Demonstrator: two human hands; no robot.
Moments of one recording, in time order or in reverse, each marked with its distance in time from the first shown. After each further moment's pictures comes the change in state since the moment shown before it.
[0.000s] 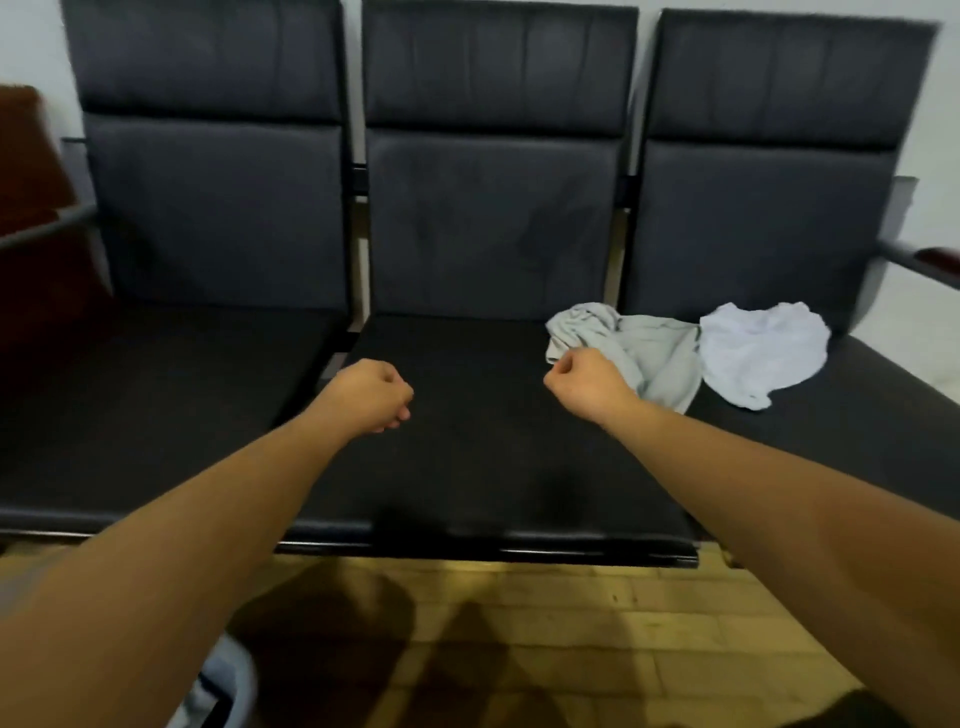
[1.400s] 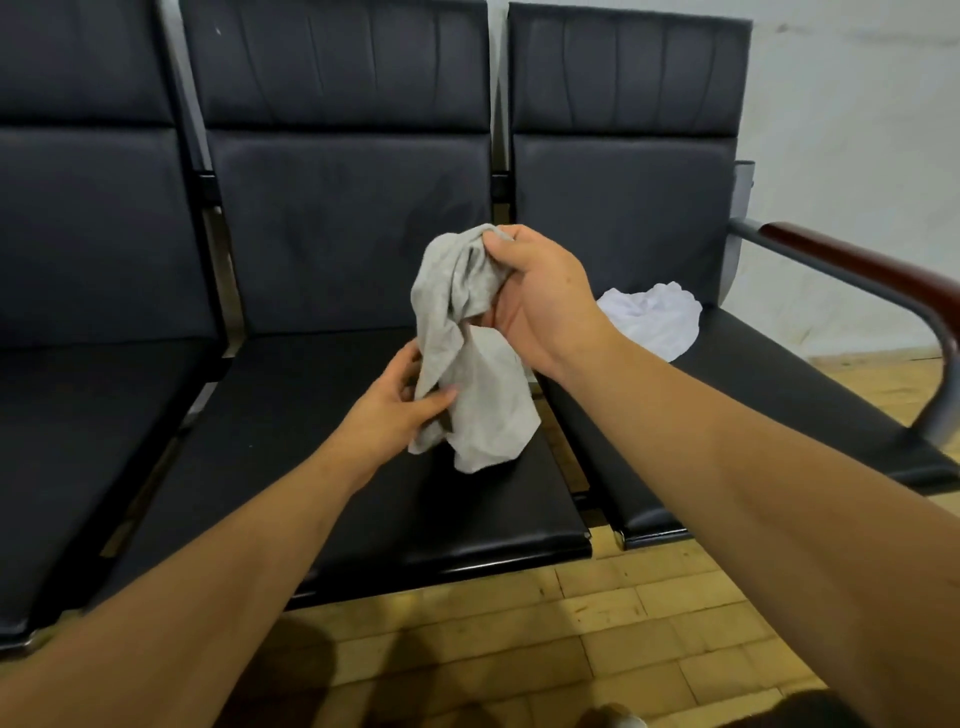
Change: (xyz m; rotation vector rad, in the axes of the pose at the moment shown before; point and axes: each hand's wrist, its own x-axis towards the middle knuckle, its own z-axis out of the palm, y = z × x) left_hand 0.017 0.087 0.130 -0.539 -0.291 0.399; right_hand -0.018 -0.009 -0.109 1.262 -0.020 -0.199
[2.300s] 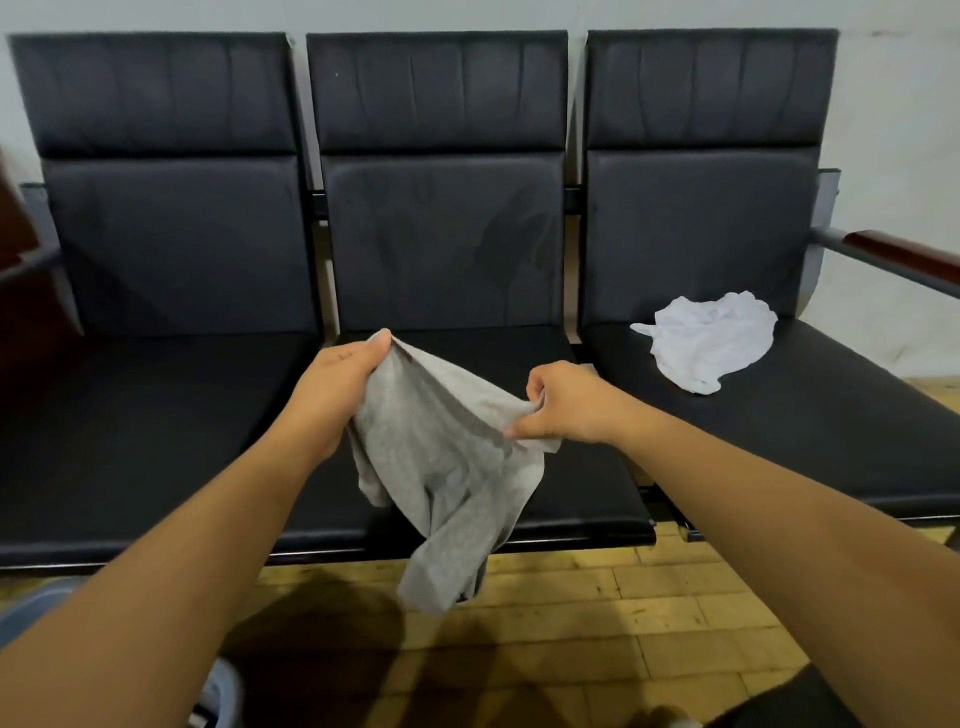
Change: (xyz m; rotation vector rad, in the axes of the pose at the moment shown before) left_hand -0.086 0.049 -0.087 -0.018 0.407 -0.080; right_hand -0.048 0.056 -0.003 -1.386 -0.288 0.155
